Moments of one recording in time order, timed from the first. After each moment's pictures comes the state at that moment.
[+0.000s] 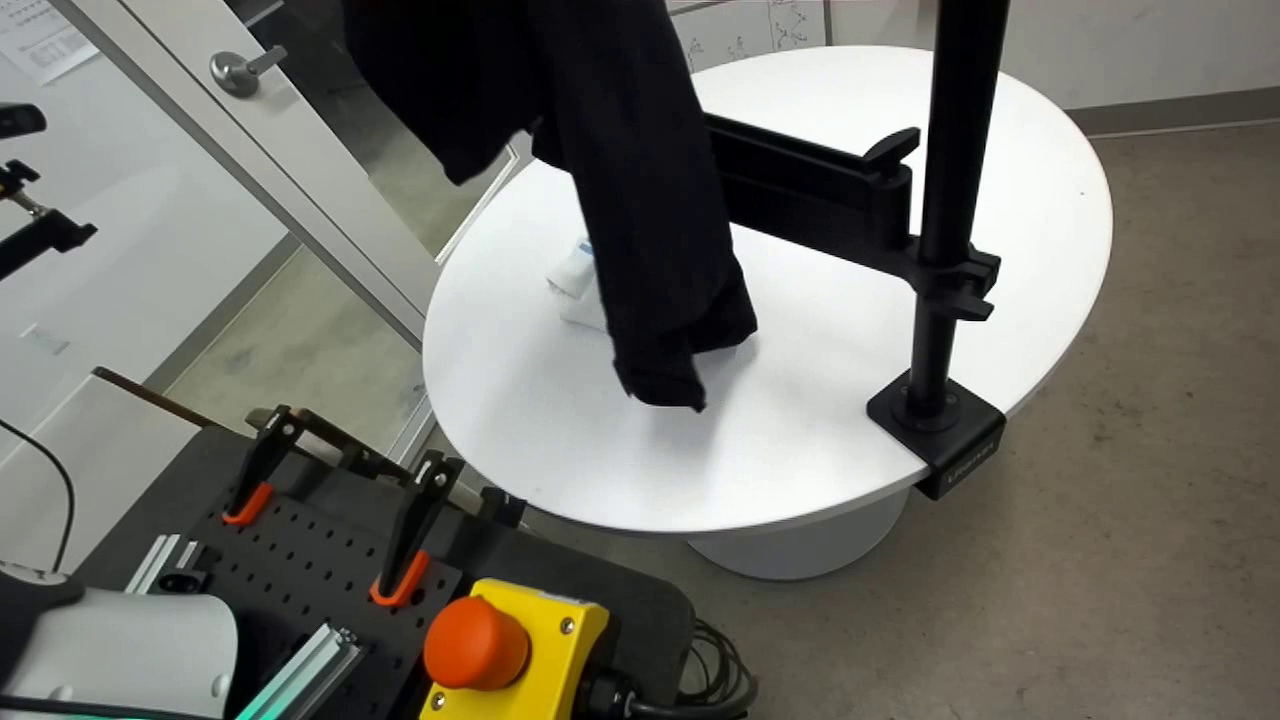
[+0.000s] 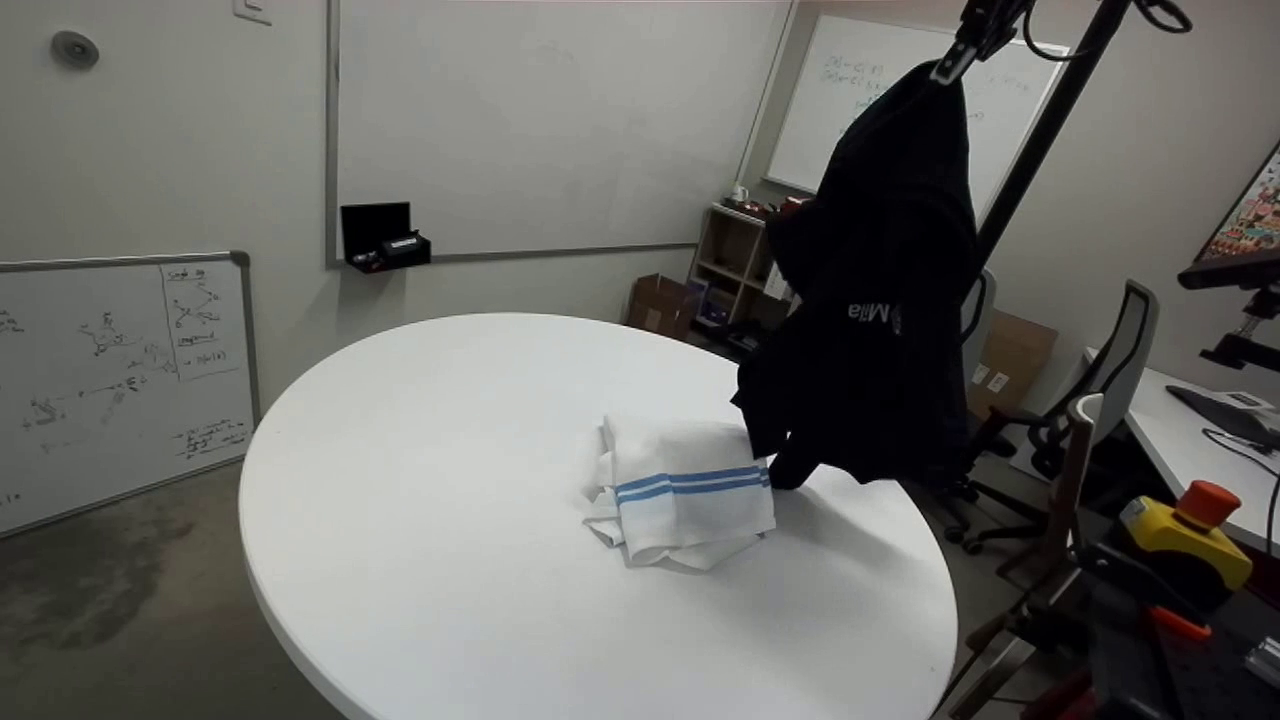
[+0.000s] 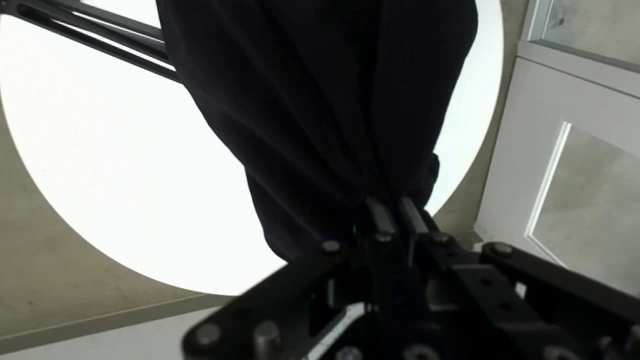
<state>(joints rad) -0.19 -0.21 -0.20 -2.13 0.26 2.04 -0.45</state>
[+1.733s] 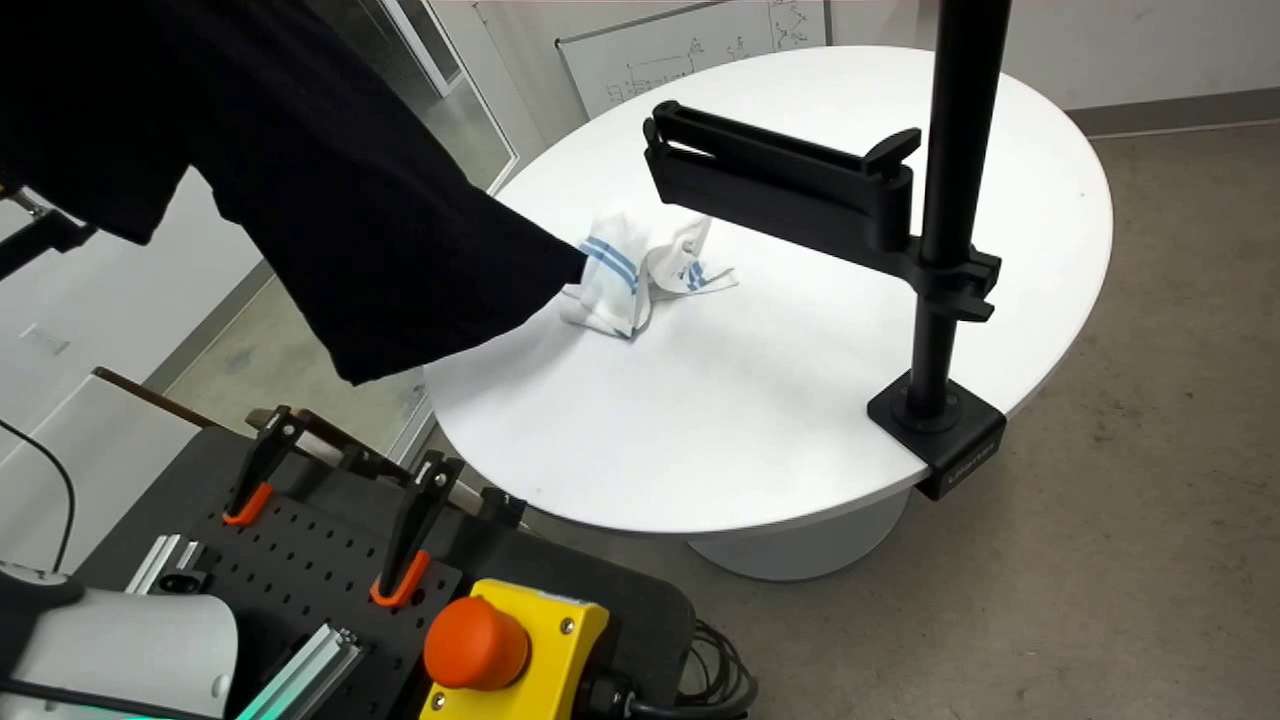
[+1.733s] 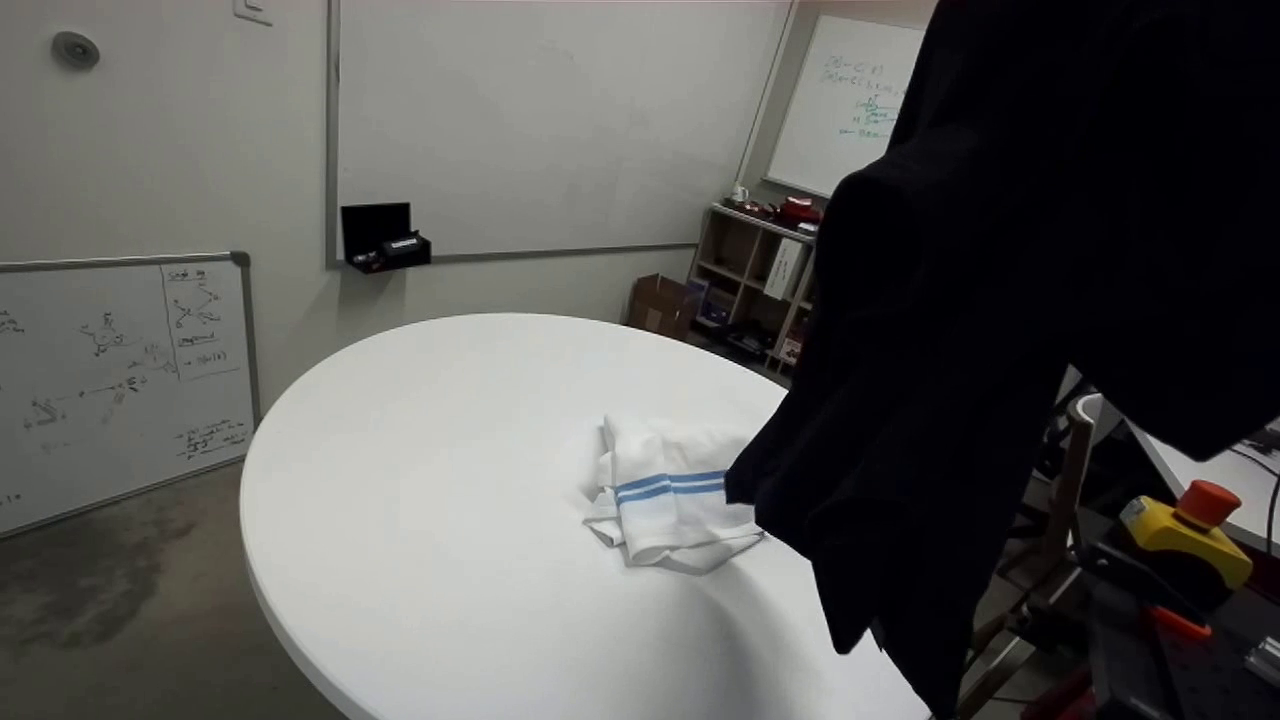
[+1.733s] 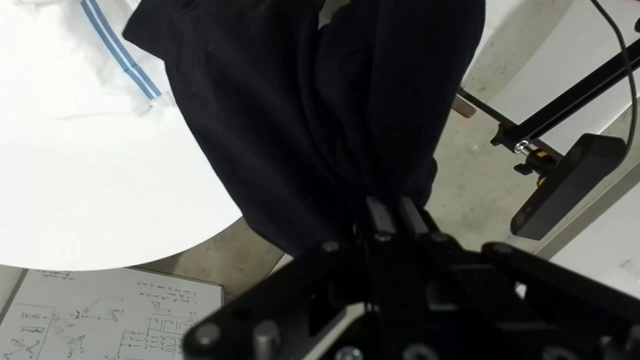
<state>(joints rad) 0.16 -0.61 -0.09 -2.32 0.27 1.82 -0.56</state>
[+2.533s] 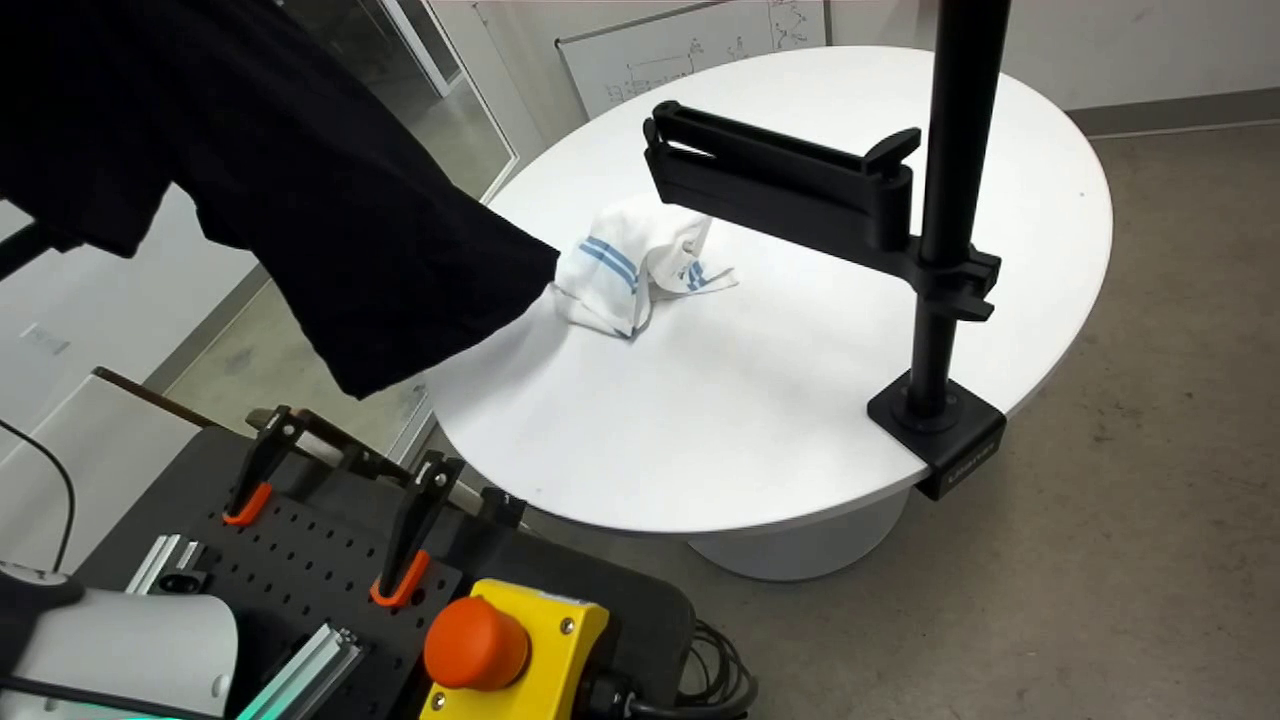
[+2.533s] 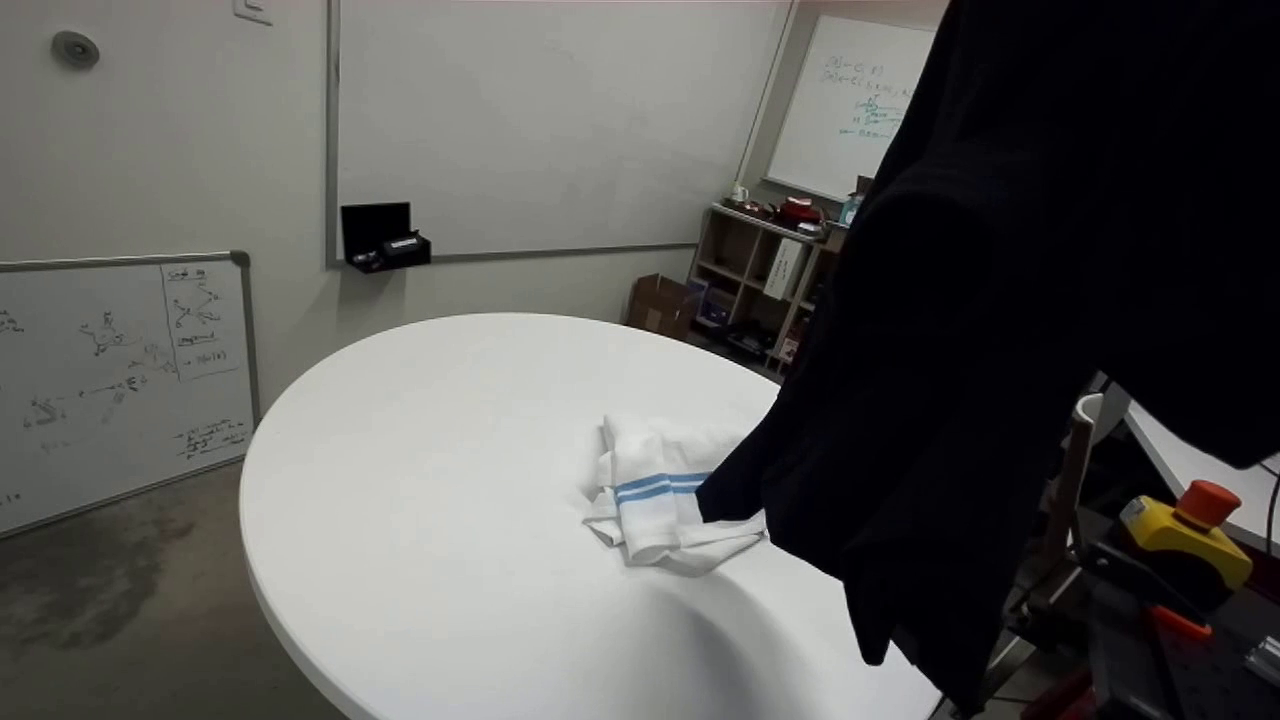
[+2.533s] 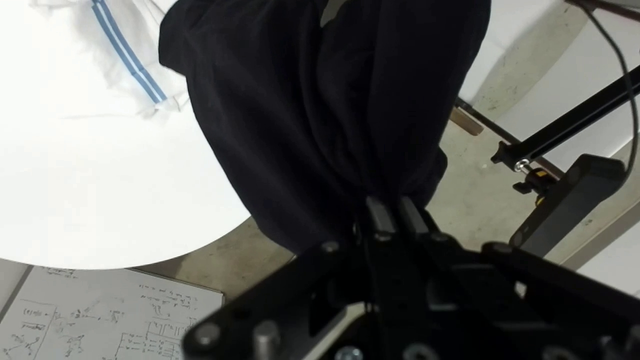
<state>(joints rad) 0.19 -0.63 -0.06 -2.34 0.22 1.82 -0.53</state>
